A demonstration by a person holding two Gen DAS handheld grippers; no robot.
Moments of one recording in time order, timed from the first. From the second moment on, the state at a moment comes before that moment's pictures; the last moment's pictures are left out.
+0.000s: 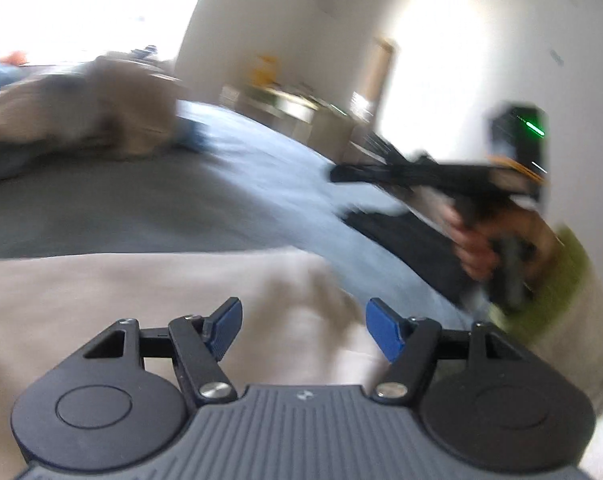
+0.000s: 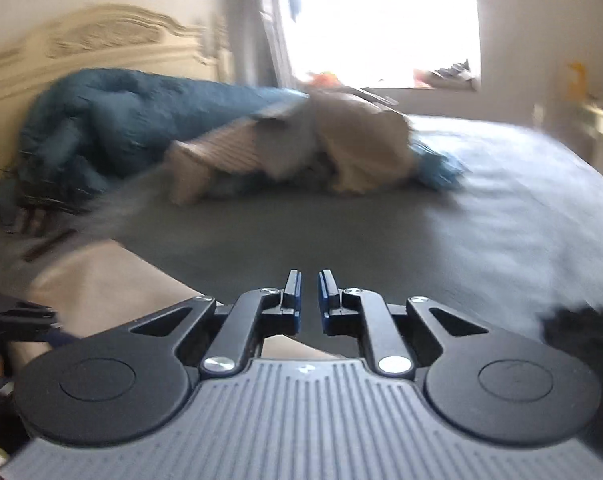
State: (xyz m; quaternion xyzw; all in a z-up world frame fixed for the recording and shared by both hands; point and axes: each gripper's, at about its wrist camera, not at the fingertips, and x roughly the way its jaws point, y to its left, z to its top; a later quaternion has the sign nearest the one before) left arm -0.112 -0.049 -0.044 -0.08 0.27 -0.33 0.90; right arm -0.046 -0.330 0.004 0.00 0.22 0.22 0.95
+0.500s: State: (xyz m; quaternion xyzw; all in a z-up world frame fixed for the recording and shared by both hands) left arm -0.117 0.151 -0.064 -0.16 0.25 -0.11 0.95; right arm 0.039 -0.054 0.003 -0.05 0.31 0.40 0.86
